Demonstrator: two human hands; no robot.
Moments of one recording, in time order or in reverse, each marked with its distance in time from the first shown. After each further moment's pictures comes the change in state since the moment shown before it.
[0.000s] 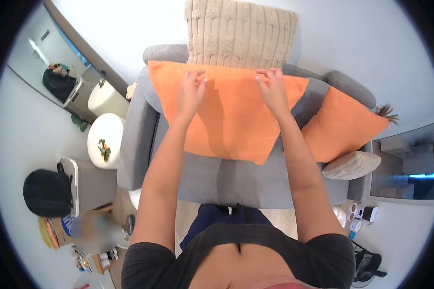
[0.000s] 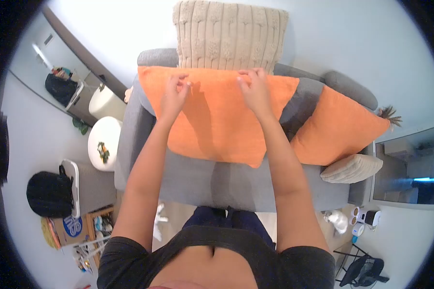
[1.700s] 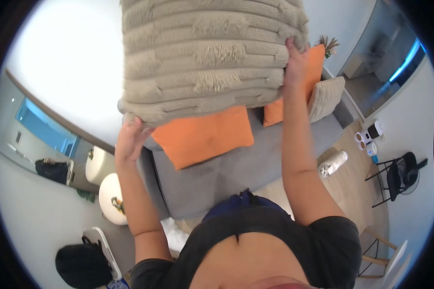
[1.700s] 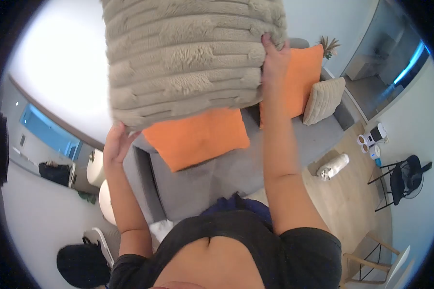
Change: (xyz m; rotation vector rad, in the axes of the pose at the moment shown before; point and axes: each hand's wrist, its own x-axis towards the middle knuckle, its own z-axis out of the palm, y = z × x) left_hand -0.058 0.102 -0.229 -1.062 -0.508 -0.371; right_hand -0.131 -0.195 -0.175 0.808 0.956 -0.102
